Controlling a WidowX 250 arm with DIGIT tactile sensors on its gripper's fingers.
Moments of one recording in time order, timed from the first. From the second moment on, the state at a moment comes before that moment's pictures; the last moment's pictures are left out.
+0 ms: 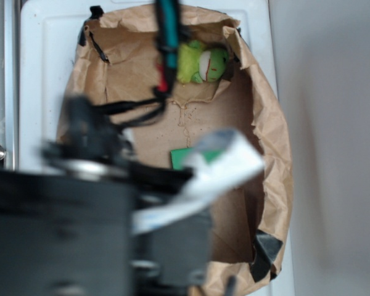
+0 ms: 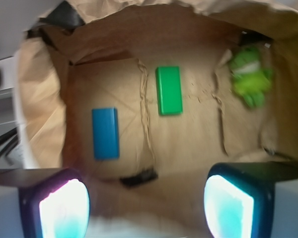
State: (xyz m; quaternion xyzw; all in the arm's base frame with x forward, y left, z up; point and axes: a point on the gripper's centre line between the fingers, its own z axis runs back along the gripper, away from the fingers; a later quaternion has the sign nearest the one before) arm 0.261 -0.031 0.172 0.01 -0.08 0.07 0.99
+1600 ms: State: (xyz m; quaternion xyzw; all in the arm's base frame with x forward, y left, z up) arm 0.250 -0.045 0.087 -0.06 -0.02 0.04 1.00
